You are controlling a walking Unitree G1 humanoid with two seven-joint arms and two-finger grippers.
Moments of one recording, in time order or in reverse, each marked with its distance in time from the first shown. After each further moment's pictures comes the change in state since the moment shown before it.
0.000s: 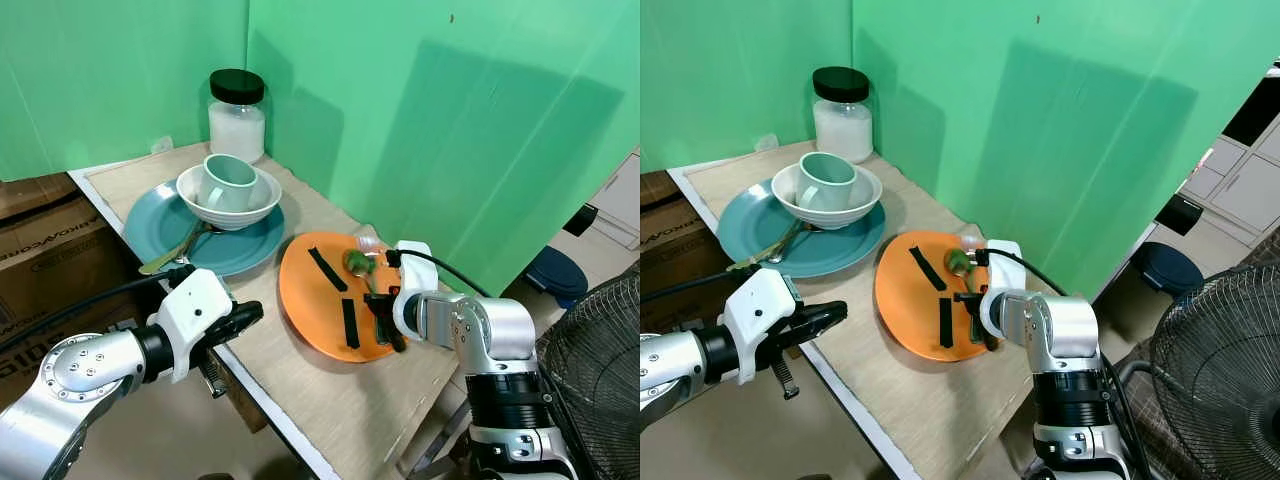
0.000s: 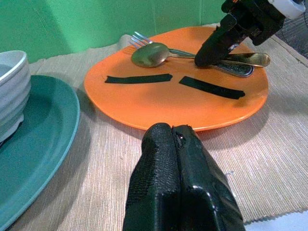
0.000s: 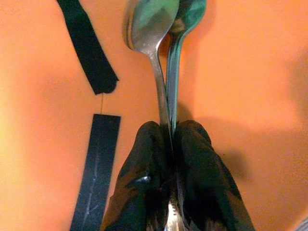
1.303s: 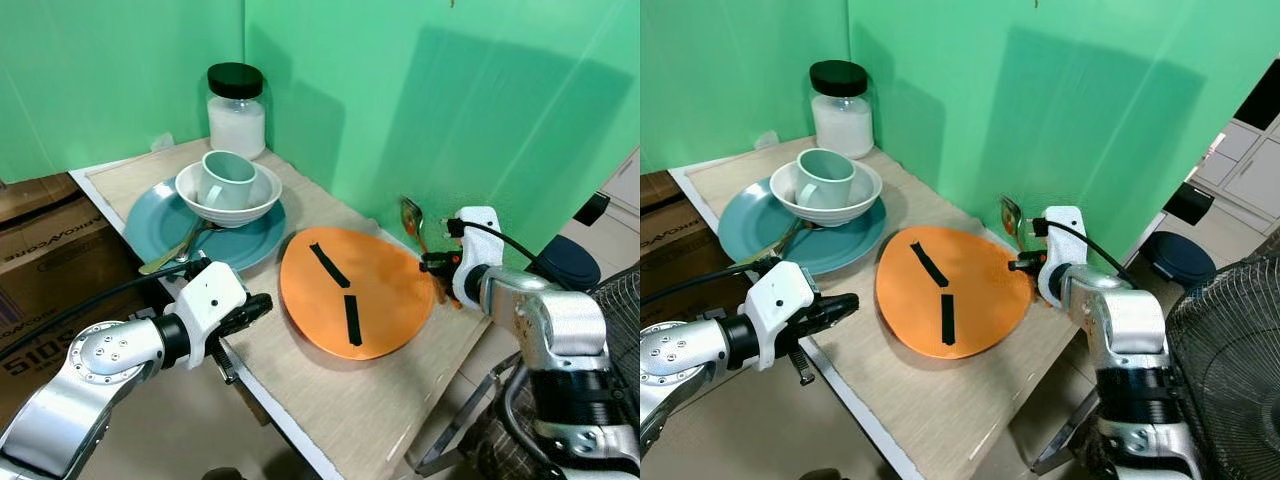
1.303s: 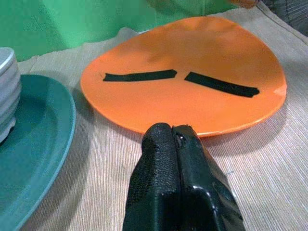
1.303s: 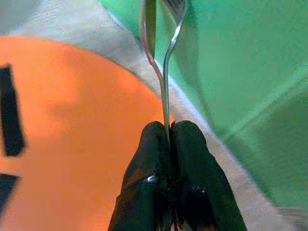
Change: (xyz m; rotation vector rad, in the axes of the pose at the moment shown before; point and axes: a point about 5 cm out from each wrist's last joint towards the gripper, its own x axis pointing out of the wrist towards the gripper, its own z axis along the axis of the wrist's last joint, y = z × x) left arm 0.019 0.005 -0.003 0.018 -0.007 -0.007; right arm -0.033 -0.067 0.033 -0.176 -0.271 -0.137
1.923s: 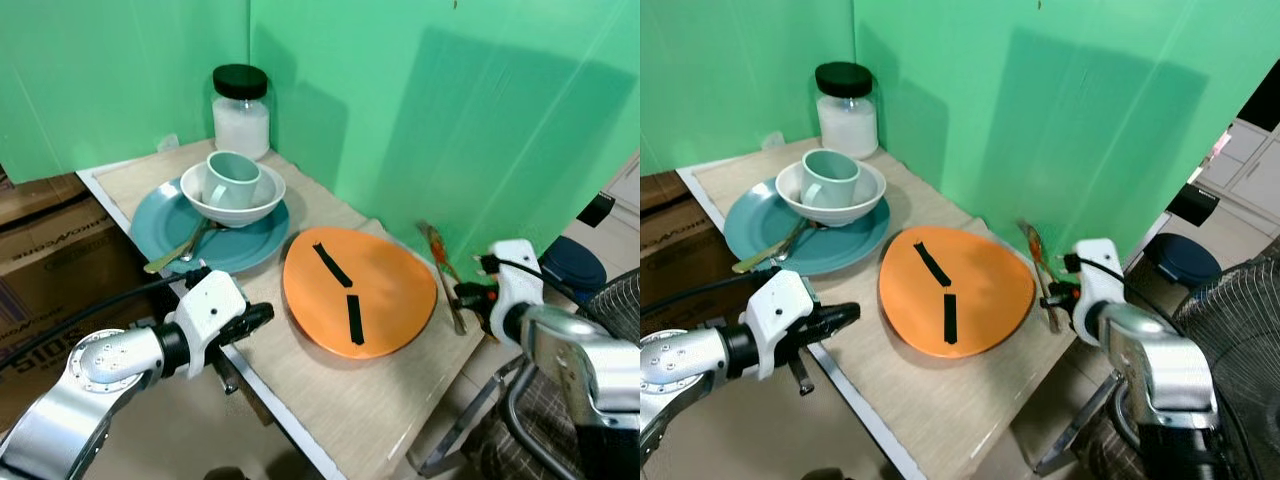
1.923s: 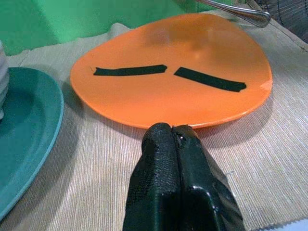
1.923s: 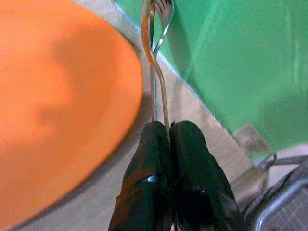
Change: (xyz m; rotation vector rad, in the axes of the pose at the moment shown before) left arm -0.001 -0.006 -0.005 -0.023 -0.001 -0.023; right arm -0.030 -0.024 -0.038 0.004 0.050 -0.020
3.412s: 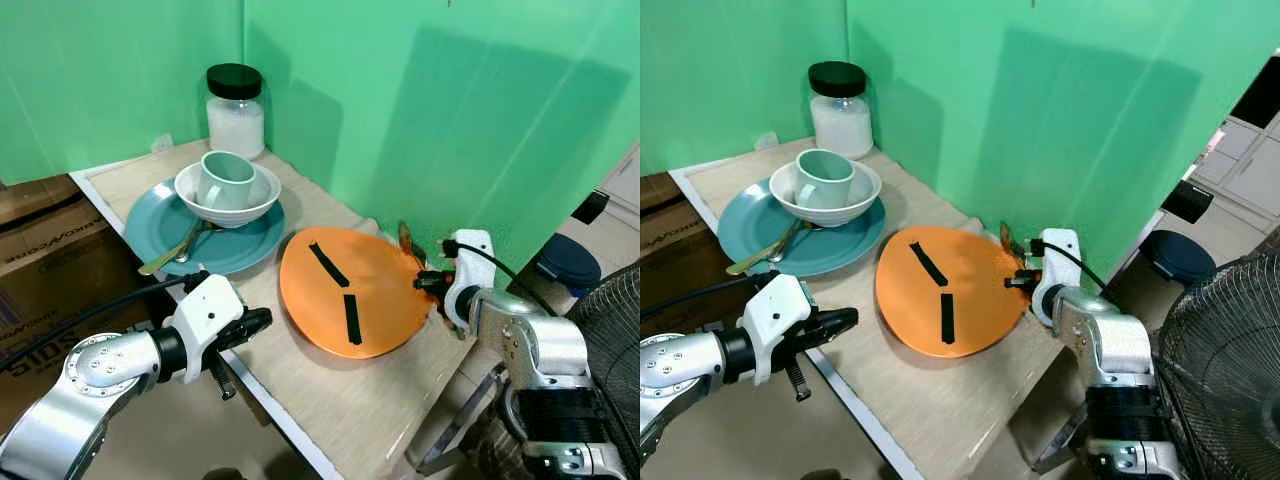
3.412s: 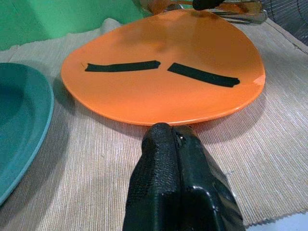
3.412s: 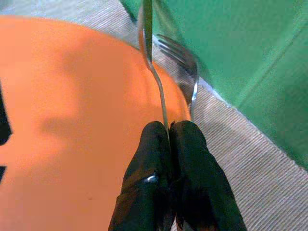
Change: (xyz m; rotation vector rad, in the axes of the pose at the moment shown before) left arm -0.003 -0.002 -0.003 -0.012 0.012 -0.015; right arm 0.042 0.033 0.012 0.125 -0.029 0.031
